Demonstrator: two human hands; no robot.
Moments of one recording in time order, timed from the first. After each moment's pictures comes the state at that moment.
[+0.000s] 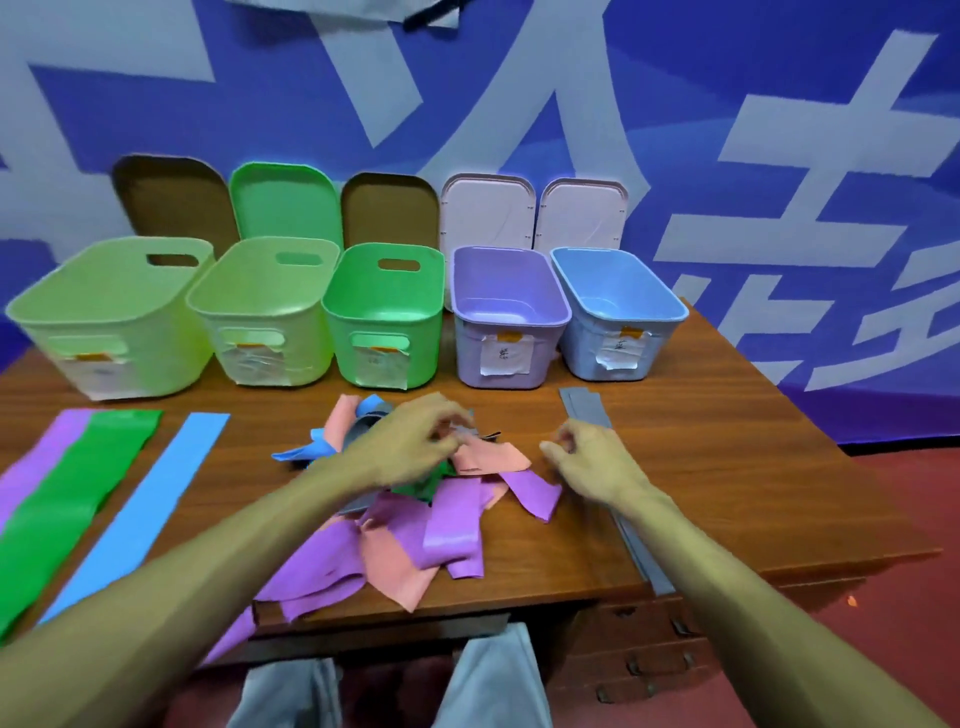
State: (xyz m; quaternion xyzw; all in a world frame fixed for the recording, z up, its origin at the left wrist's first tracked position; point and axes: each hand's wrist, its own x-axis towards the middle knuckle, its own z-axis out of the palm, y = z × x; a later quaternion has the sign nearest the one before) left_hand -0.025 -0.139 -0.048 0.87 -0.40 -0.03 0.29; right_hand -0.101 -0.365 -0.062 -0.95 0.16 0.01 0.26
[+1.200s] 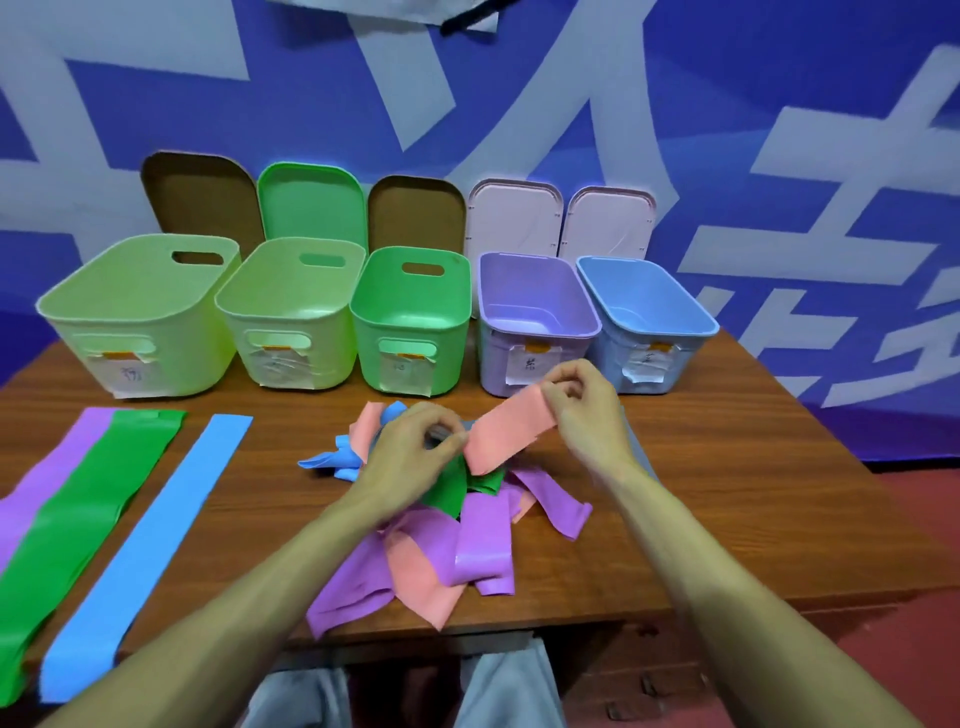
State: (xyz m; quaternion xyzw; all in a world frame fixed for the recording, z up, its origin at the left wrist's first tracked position) left_hand -0.025 -0.119 -0.073 0.82 -0.24 0.01 0.51; right_hand -0.064 -0.311 -0.025 -0.82 0.12 -0.22 0.51
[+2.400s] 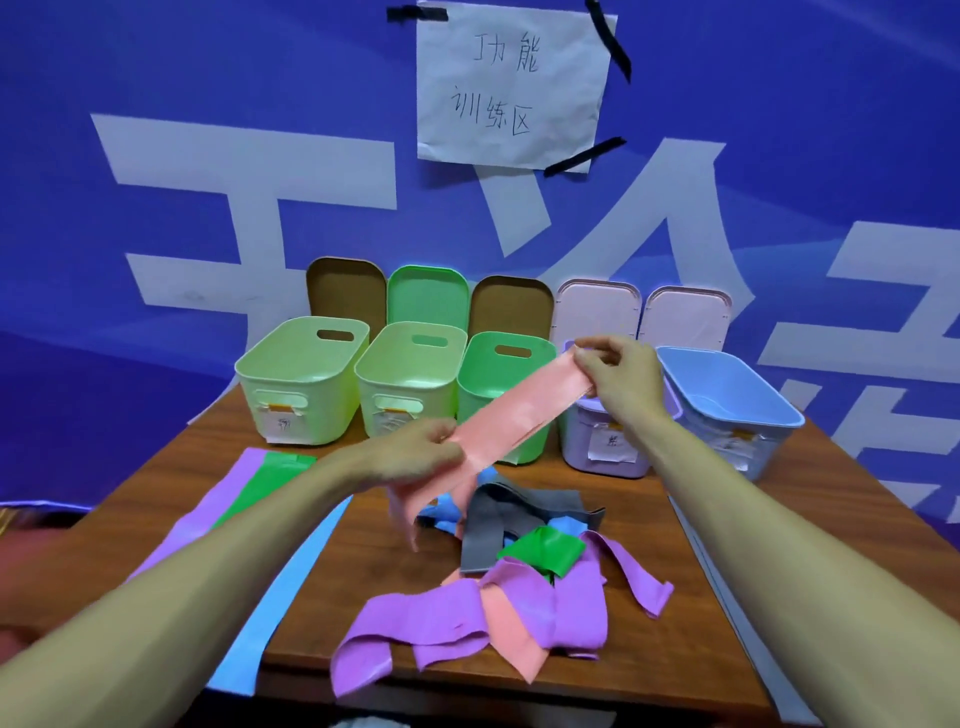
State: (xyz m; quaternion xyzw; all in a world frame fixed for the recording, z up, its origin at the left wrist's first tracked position) left_hand -0.025 -0.012 0.035 0.89 -0.23 -0.14 0.37; right_hand -0.013 -0.254 0.072 -0.82 0.05 -0.29 0.50
